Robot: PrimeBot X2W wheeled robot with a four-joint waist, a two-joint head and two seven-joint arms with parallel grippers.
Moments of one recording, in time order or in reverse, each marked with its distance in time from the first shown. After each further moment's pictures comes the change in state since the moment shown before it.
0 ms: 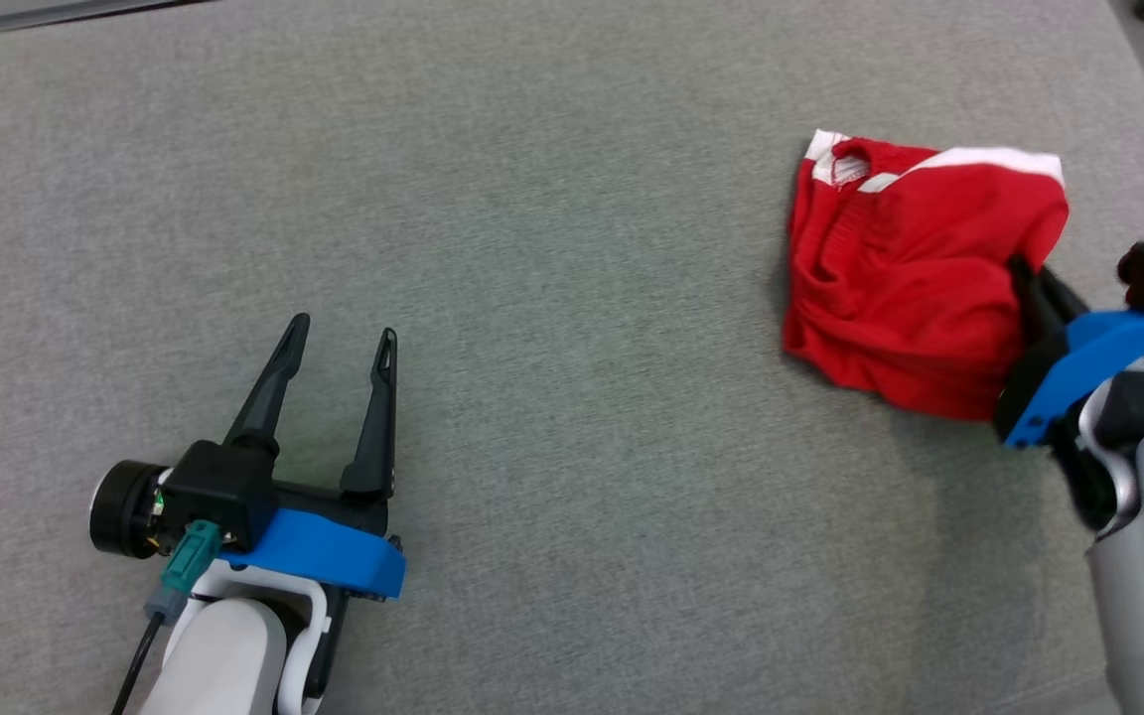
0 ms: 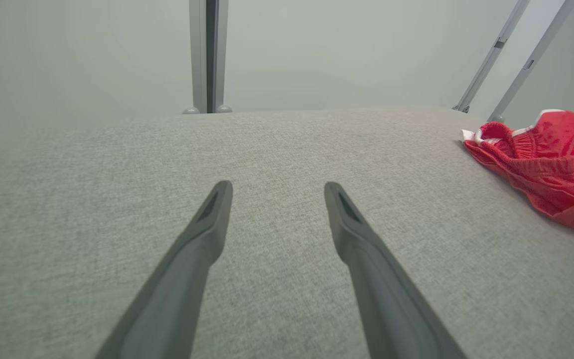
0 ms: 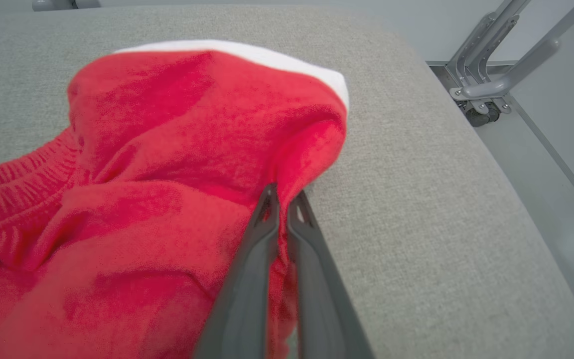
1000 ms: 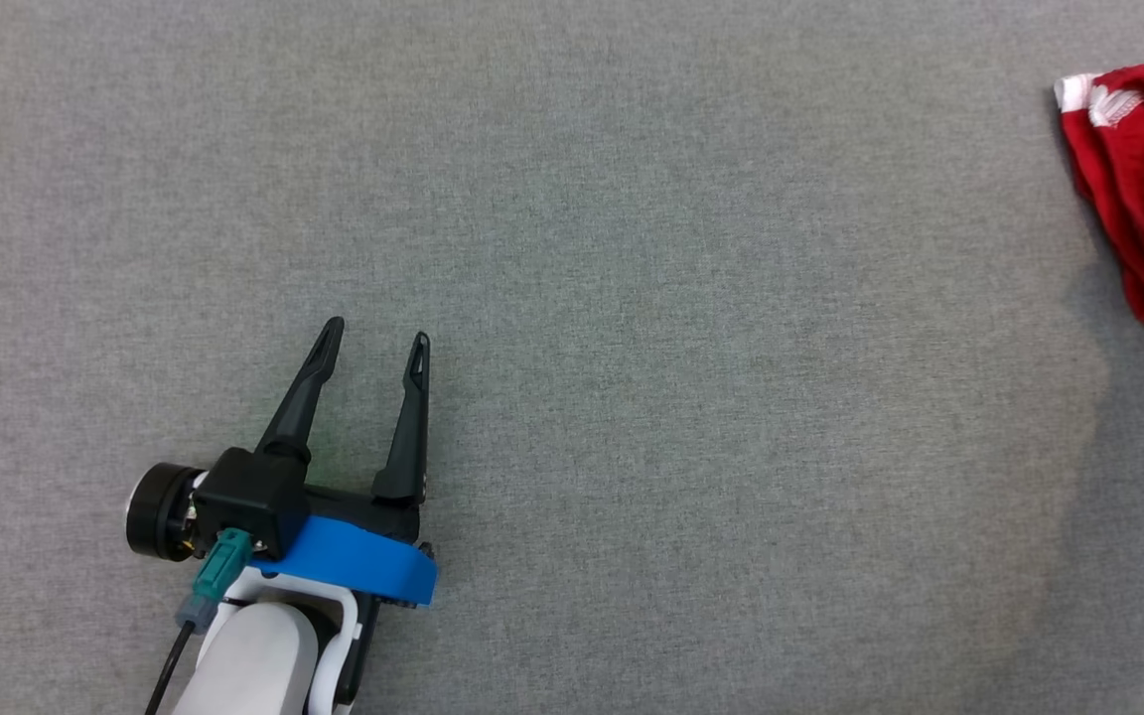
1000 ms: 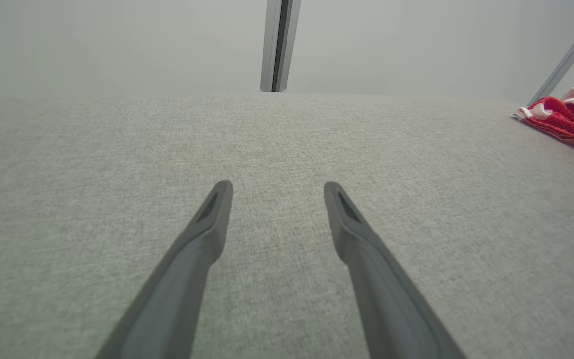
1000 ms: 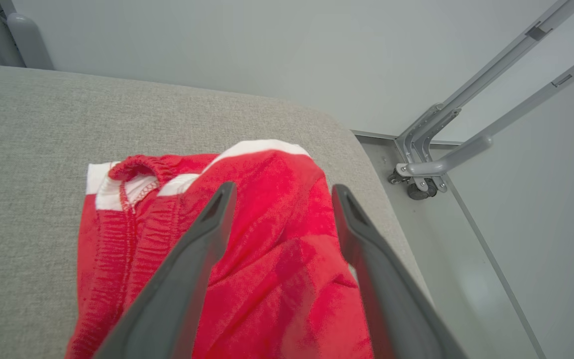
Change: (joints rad) left arm -0.007 -0.018 -0.043 -0.003 -0.015 0.012 -0.020; right arm -0.295 -0.224 -0.170 0.234 -0.225 0.000 -0.031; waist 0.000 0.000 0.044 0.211
